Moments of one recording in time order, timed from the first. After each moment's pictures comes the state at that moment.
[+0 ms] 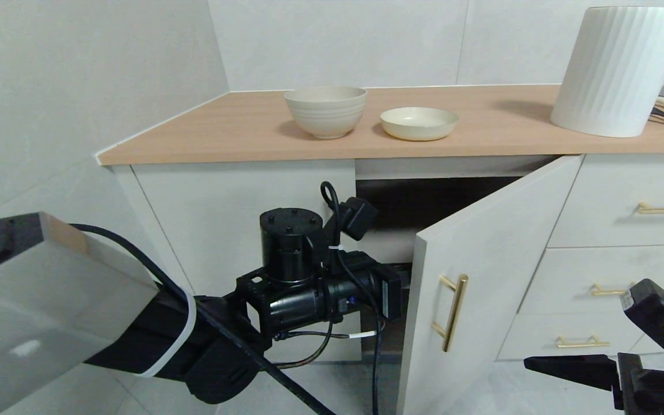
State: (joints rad) left arm -0.73 2.02 -0.91 -0.97 -0.41 -0.30; right arm 0.74 1.15 -0.39 -0.36 0.22 0.19
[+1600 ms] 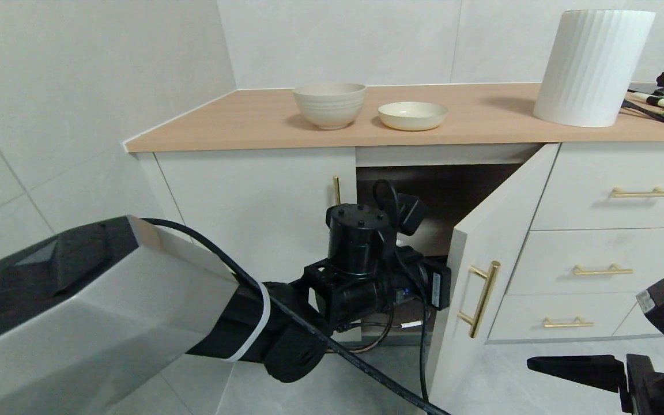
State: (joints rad) left arm -0.84 2.15 -1.17 -0.83 -0.23 -0.26; right arm 0.77 1.11 -0.39 -0.36 0.22 0.19
